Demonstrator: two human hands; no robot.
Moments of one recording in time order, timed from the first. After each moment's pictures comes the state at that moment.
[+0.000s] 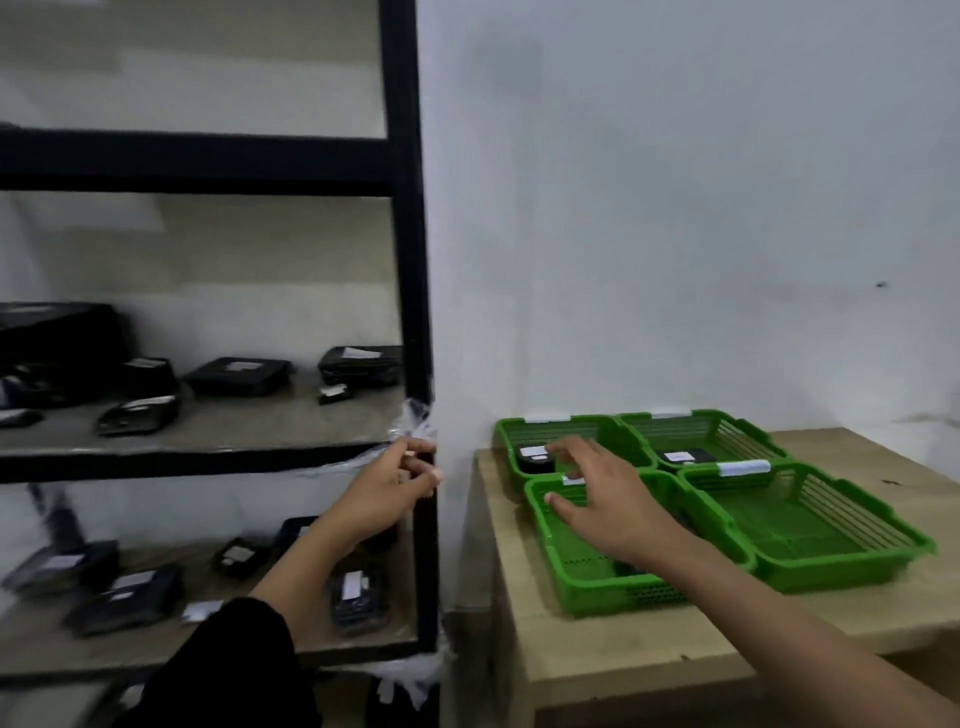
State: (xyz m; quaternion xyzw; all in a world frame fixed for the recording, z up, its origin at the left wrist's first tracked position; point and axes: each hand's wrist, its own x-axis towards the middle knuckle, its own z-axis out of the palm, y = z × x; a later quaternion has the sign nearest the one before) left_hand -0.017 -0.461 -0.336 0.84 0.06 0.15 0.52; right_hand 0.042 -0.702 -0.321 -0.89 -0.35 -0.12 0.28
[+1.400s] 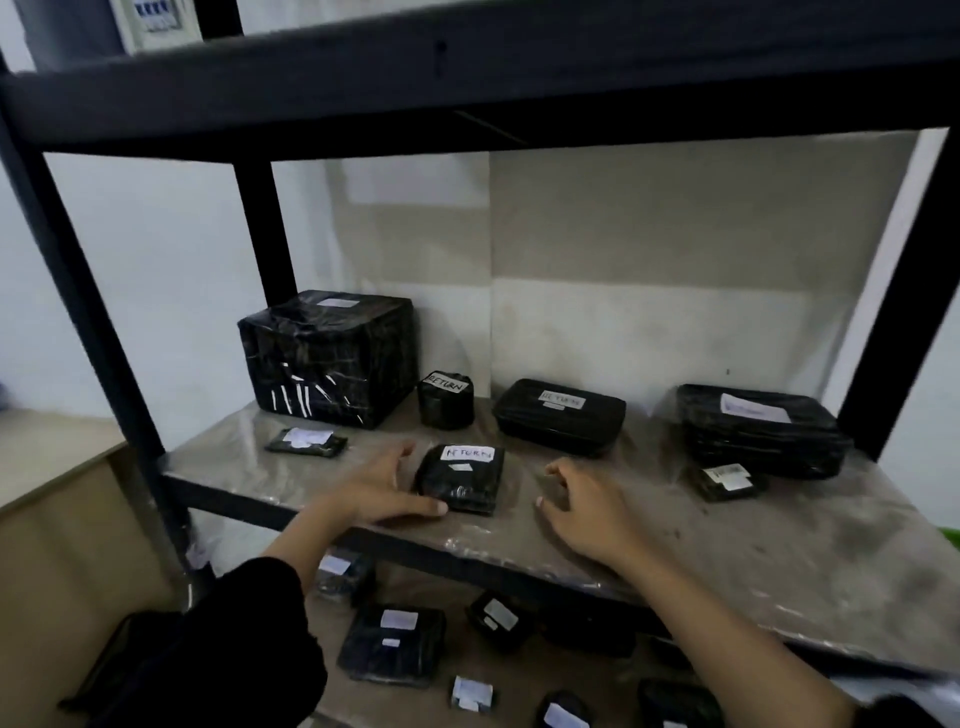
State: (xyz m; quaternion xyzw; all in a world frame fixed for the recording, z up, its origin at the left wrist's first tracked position) left_hand -0.011 0.088 -0.355 0.90 0.30 0.05 0.32; right_hand 0.150 -0.111 -0.387 -0.86 -0.42 0.00 0.28
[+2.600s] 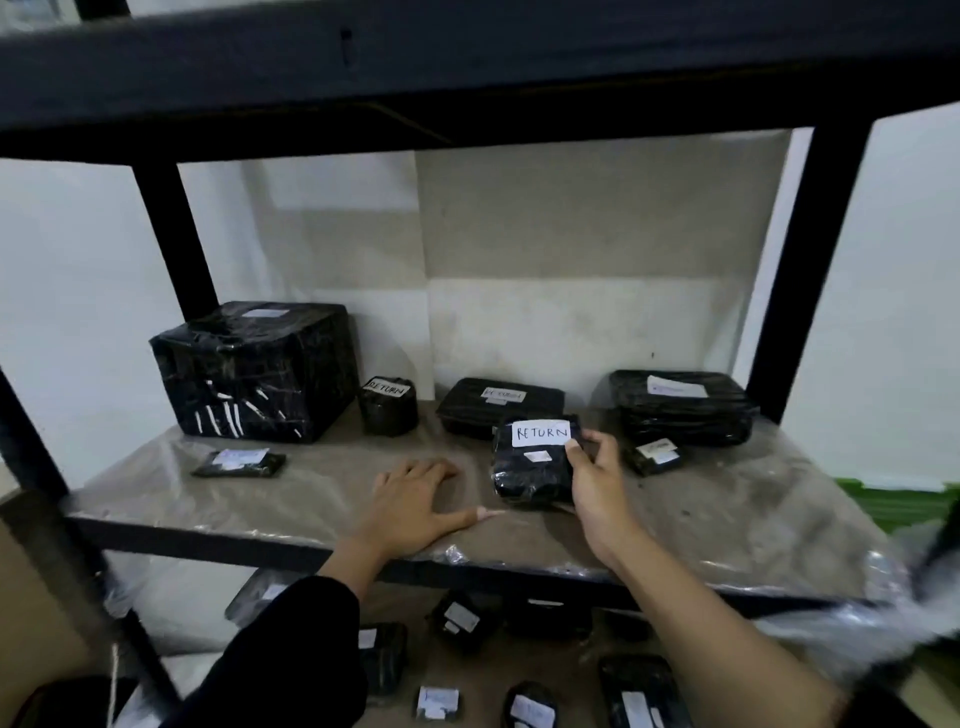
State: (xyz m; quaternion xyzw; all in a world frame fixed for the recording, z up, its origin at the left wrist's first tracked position) left_hand 0.044 0.032 -0.387 0.98 0.16 0.10 0.09; right_hand 0.154 -0.141 -0.378 -0.62 -0.12 0.07 0.77
